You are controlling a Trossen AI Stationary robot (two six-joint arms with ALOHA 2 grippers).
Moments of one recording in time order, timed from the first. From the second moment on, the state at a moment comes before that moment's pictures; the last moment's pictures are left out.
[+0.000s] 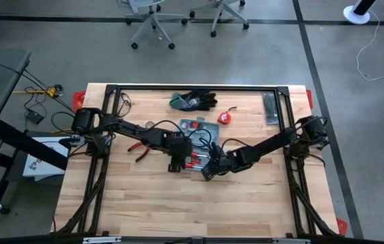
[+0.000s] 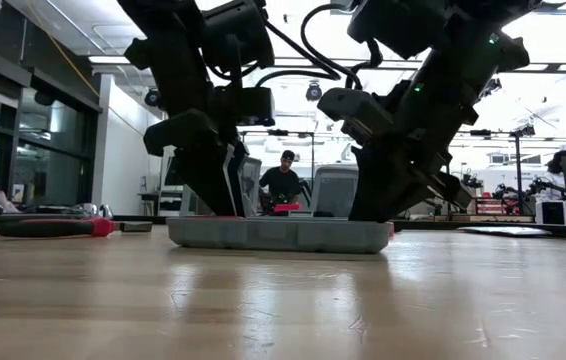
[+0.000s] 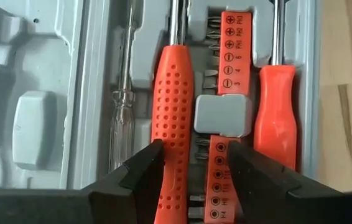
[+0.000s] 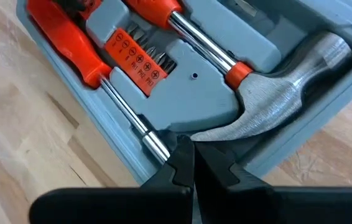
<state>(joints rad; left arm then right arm) -0.06 1.80 1.06 -0.40 -0.06 0.06 0.27 1.85 0.97 -0.22 0.25 1.17</state>
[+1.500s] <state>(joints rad) -0.06 1.79 1.06 -0.40 -0.06 0.00 0.20 1.84 0.98 -0.25 0.23 1.12</state>
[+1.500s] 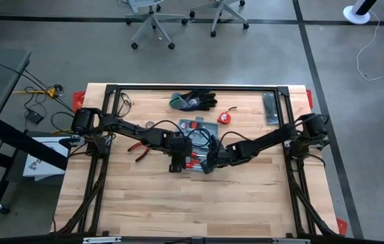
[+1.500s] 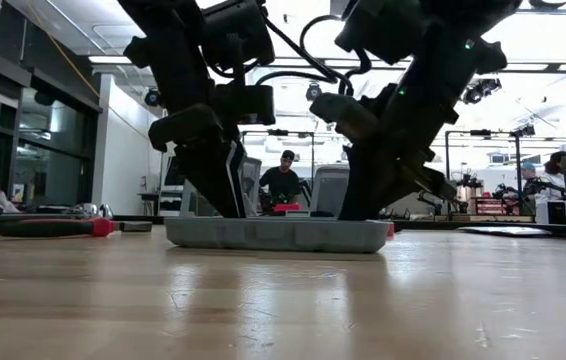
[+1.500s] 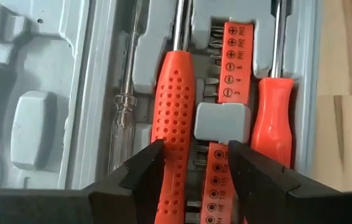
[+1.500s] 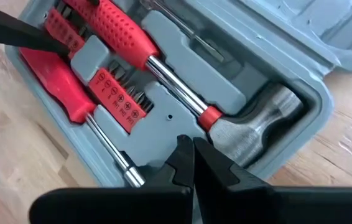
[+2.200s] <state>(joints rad) -0.09 1.79 0.96 -0.31 -0.27 0.26 0.20 1.84 0.97 -0.24 0.22 1.11</state>
